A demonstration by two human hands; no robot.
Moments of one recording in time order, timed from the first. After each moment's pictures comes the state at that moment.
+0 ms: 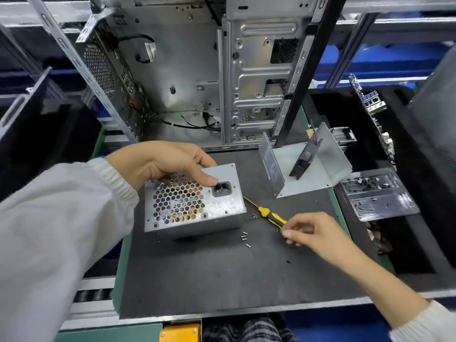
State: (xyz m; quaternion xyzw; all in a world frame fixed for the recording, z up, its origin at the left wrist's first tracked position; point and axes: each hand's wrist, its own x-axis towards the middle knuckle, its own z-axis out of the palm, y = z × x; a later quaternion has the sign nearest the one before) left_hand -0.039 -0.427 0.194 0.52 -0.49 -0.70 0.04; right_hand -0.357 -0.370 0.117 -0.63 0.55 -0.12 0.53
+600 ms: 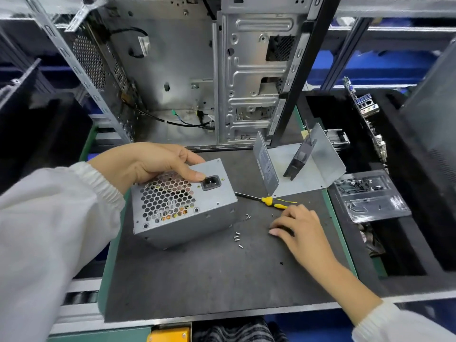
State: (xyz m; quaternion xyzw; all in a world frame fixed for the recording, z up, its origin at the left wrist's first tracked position) left_hand -0.031 -0.418 0.182 0.54 -0.42 -0.72 0.08; right_hand -0.353 -0.368 0.073 -0.84 0.50 -0.14 0.17
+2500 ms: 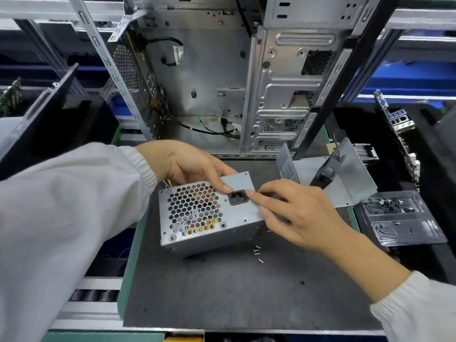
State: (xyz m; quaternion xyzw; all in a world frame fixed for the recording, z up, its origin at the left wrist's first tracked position) left_hand -0.027 -0.446 0.175 0.41 -0.40 -0.82 -0.04; right_hand -0.284 -0.409 0.159 -0.94 0.21 -0.26 0.03
